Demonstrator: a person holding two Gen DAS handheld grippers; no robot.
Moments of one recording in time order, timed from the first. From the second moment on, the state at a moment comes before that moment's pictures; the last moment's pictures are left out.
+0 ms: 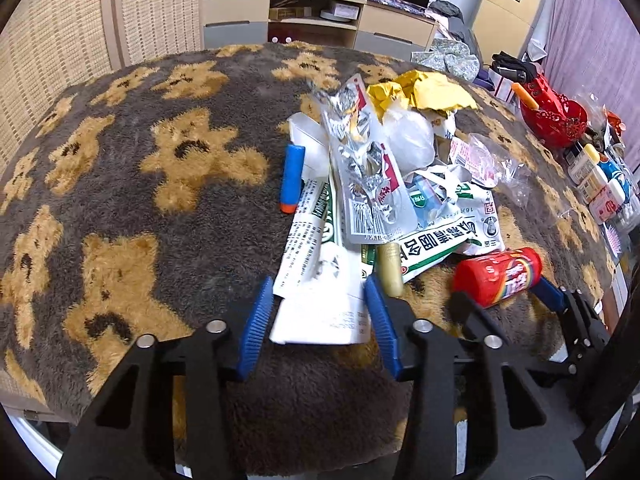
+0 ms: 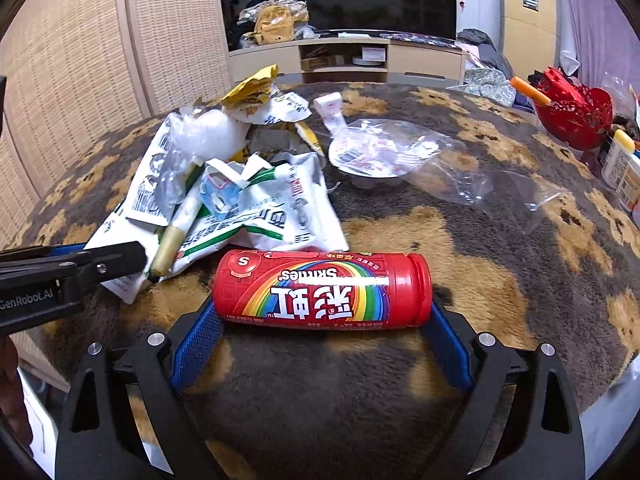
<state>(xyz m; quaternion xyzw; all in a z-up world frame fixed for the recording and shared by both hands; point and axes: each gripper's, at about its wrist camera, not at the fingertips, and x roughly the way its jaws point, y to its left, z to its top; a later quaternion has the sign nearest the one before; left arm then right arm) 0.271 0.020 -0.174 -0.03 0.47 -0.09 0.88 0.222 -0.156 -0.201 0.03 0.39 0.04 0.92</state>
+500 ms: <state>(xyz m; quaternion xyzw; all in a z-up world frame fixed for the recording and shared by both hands) 0.229 0.034 -0.152 -0.02 0.44 -0.06 0.89 0.196 -0.184 -0.186 0.03 0.39 0.03 0.92</state>
